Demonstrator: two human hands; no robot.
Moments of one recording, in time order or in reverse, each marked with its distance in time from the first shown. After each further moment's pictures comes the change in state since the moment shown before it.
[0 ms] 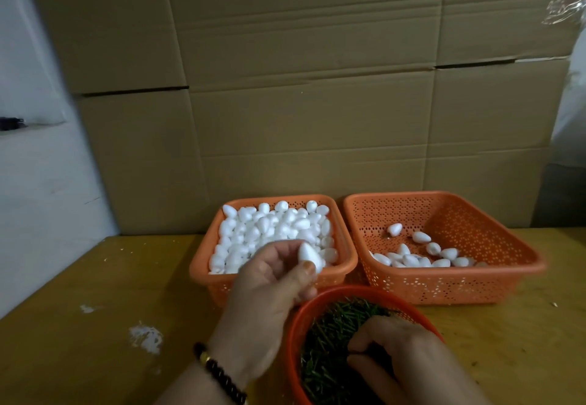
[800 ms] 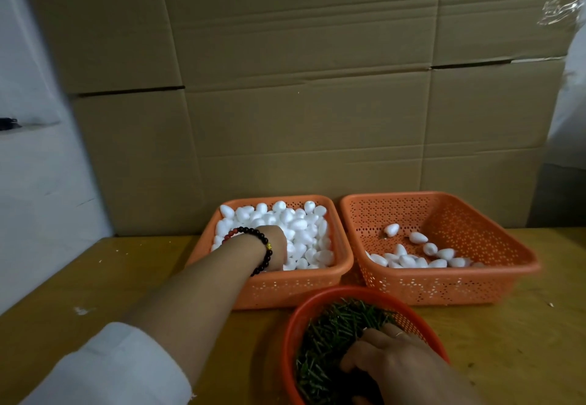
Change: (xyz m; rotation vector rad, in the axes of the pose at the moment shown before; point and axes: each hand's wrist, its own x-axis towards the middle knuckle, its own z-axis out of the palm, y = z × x) left_hand 0.138 0.003 -0.006 1.895 -0.456 -0.332; right_hand 0.006 0.010 0.011 -0.196 -0.251 -0.091
